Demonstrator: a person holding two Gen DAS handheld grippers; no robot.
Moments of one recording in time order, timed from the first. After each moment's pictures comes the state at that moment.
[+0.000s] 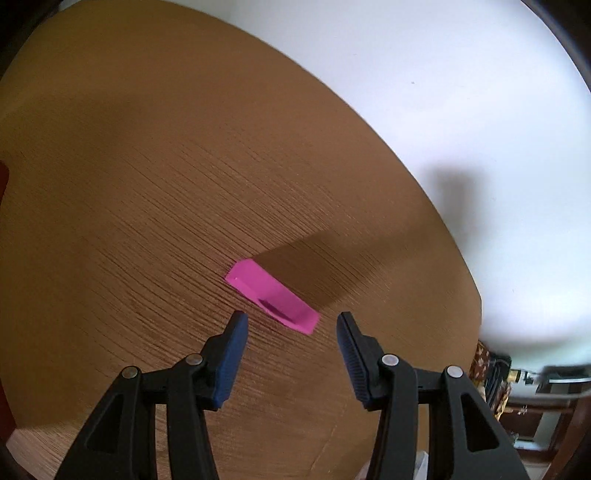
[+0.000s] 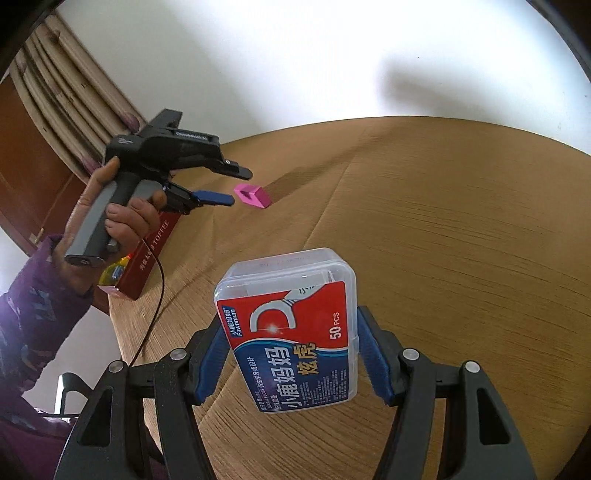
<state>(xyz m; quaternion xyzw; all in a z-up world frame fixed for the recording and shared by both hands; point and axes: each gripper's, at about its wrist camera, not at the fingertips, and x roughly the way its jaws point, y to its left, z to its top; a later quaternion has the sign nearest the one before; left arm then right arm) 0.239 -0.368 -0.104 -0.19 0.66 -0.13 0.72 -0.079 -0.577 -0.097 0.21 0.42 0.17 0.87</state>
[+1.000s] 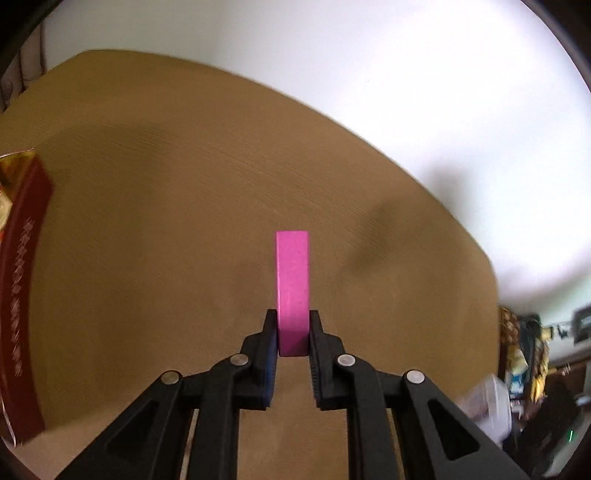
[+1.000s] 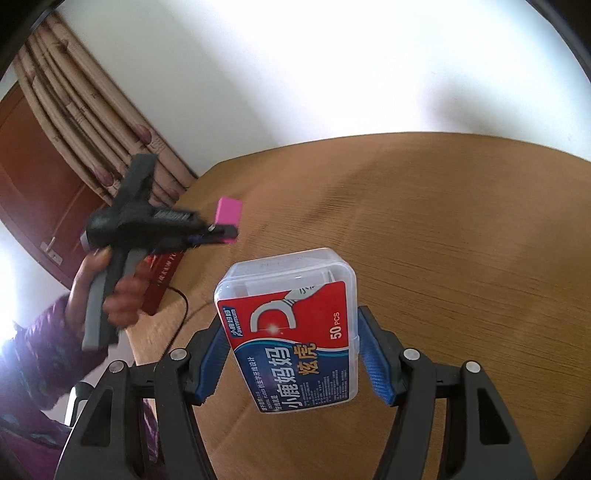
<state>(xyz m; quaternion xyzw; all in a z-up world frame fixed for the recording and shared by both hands) 0.153 -0.330 -0.075 -0.11 0.57 -0.18 0.79 -0.085 -0.579 -0.074 0.22 0.40 0.18 0.87</state>
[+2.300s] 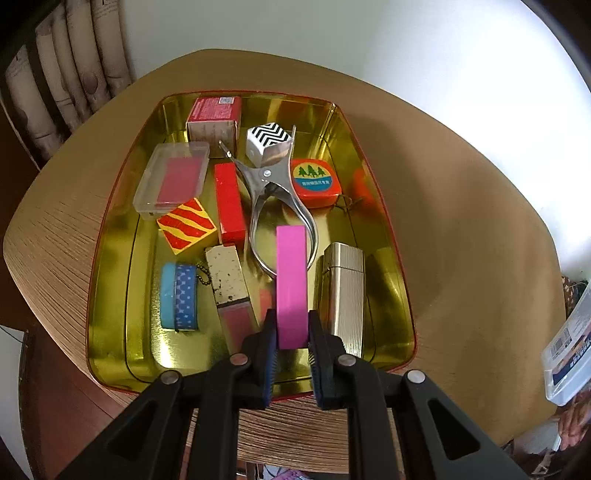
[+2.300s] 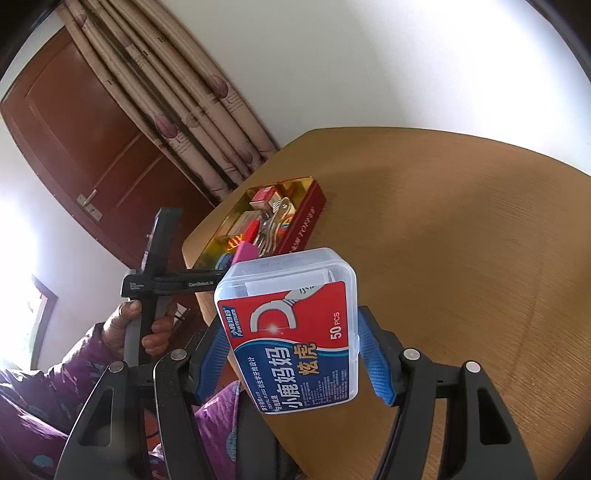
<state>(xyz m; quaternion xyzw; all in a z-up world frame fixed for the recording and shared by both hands) 0.082 -0.092 -0.079 -0.02 0.57 -0.10 0.82 -0.076 -0.391 -0.008 0.18 0.41 0.28 0.85</state>
